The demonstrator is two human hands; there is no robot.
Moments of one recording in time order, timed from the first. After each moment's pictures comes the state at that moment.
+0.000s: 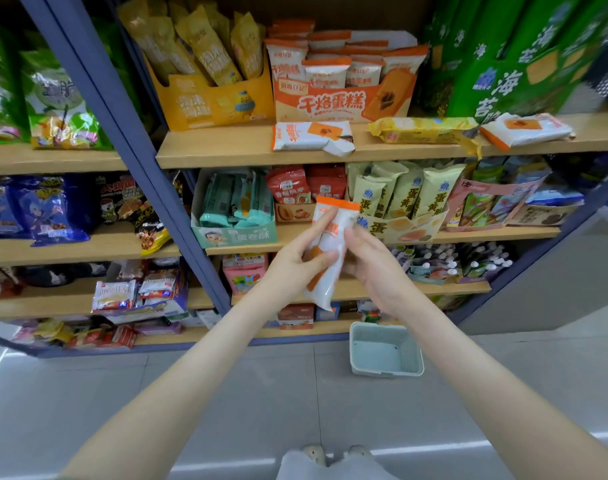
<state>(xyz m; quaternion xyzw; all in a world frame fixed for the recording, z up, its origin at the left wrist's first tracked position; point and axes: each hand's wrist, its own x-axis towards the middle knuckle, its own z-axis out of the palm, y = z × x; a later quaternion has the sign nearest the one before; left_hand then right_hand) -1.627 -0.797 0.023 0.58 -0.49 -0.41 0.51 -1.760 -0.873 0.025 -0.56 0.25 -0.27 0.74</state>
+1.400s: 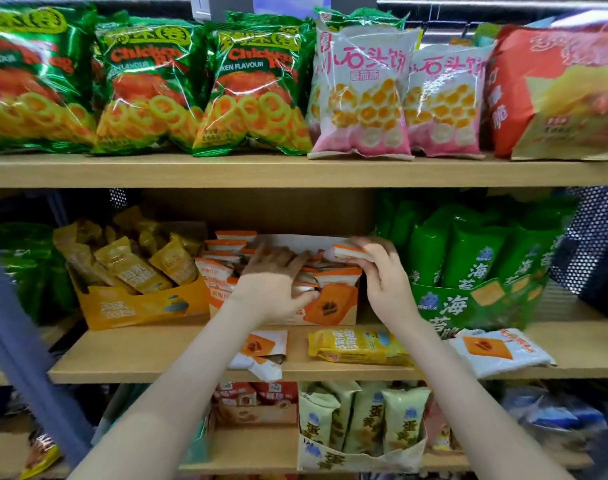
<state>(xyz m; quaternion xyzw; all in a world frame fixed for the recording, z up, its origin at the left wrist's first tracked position) -1.550 -1.092 0.150 0.75 -0.64 0.20 0.03 -1.737 -1.198 0.132 -0.81 0.17 -0.54 0.17</state>
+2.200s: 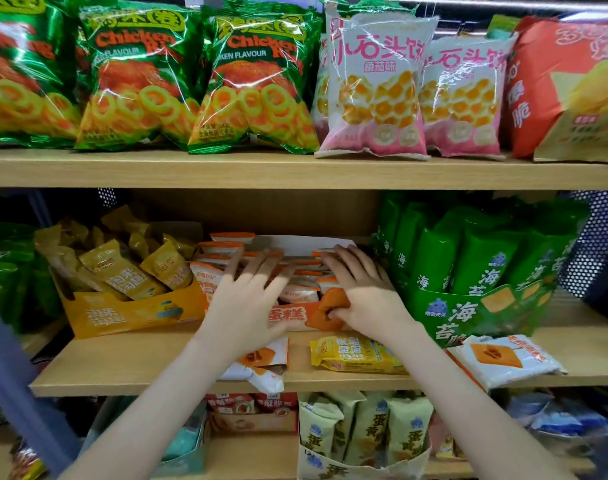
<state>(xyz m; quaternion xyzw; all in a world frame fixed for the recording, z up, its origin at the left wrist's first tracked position) -1.536 -1.054 0.132 0.67 -0.64 0.37 0.10 -1.714 -1.202 0.128 -0.93 0.27 -0.22 -0.07</state>
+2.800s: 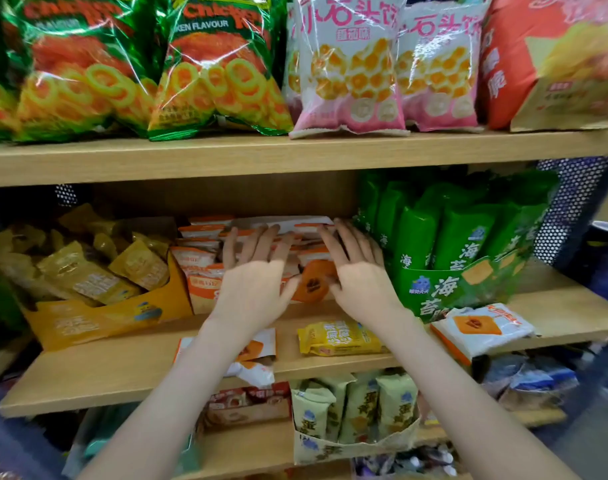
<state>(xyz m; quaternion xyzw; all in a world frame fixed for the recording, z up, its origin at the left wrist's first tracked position) -1.558 -1.089 0.137 0.68 -0.61 0.35 0.20 -1.715 -1.195 0.122 -0.87 0.32 -0.35 -0.12</state>
